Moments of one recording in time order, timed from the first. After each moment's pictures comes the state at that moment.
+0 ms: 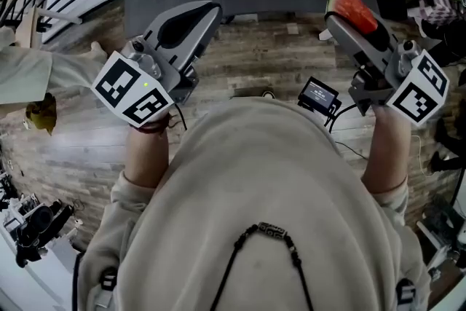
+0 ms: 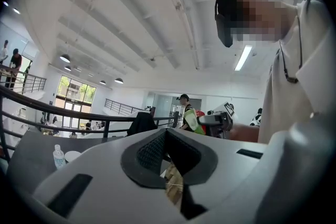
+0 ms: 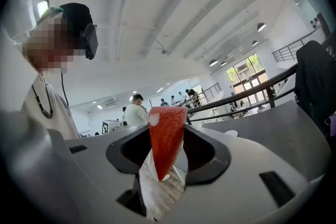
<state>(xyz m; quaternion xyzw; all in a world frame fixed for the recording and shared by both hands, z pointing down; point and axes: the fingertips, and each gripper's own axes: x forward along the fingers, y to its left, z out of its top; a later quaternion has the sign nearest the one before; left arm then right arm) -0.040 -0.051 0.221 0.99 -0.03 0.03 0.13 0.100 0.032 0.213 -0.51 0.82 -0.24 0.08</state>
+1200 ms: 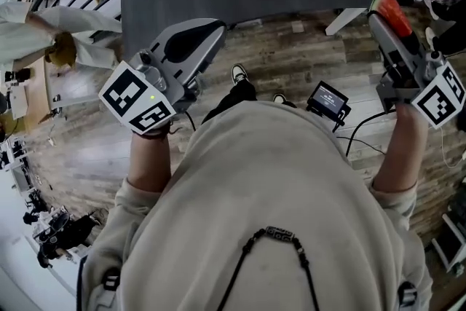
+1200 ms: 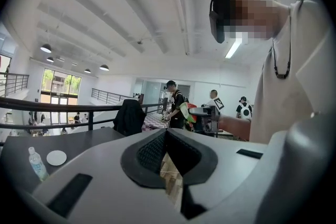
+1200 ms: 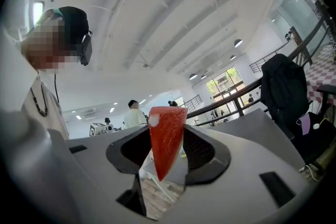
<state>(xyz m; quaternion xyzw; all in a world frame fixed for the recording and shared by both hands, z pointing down) 0.061 -0.023 0.249 0.99 0.05 0.10 0.11 0.267 0.082 0.241 -0.60 0.76 -0.22 0.13</state>
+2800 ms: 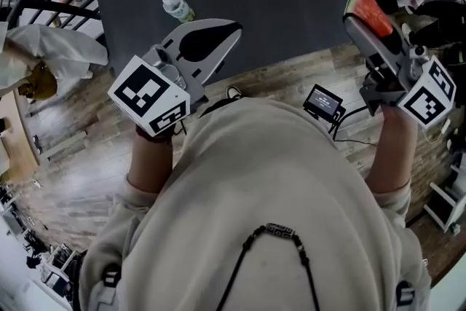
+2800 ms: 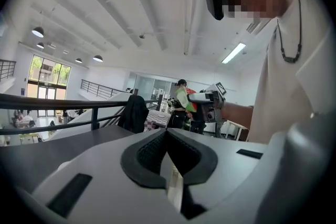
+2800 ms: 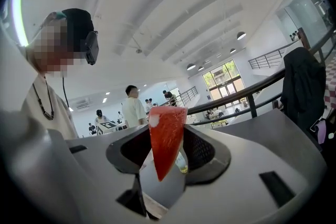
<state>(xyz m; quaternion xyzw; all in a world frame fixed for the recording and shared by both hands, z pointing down) 0.085 0.002 0.276 0.97 0.15 0.11 0.14 0.217 0.088 0.224 -0.63 0.72 -0.27 0.07</state>
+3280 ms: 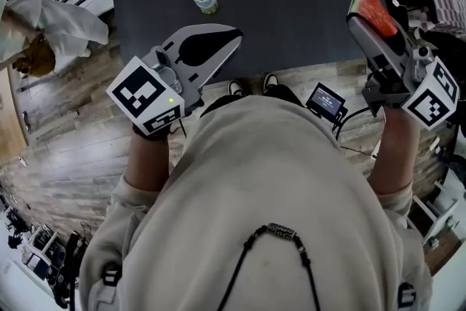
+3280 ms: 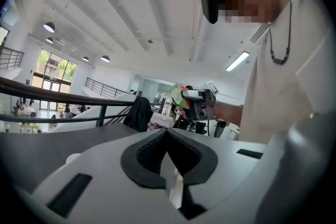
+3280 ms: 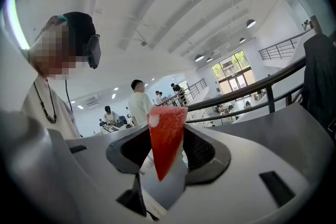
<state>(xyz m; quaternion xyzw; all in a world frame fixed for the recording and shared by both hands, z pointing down) 0.036 -0.073 0.305 0.97 0.12 0.10 0.19 0.184 -0.017 0.243 -0.58 0.76 -0.31 0.05</state>
